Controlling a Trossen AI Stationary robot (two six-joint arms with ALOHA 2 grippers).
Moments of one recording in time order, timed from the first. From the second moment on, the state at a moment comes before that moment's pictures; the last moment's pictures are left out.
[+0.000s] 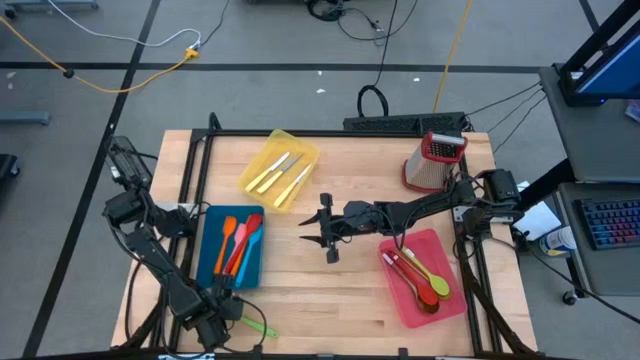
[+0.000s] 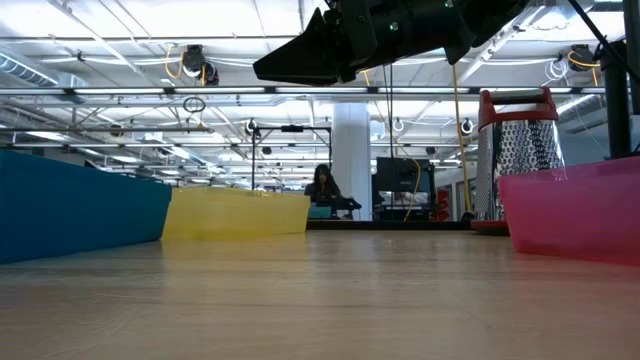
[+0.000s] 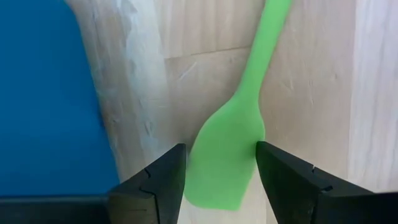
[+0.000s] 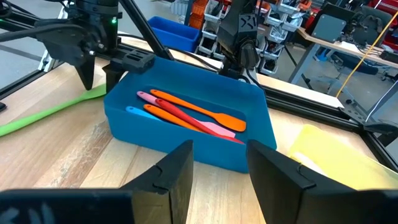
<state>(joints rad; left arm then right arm) -0.99 1.74 0.98 -0.72 -0.05 -0.87 0.12 1.76 1.02 0.50 0.05 -0.23</state>
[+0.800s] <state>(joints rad) -0.96 1.75 0.97 -0.64 0.03 -0.75 0.12 1.76 1.02 0.50 0.05 -0.23</state>
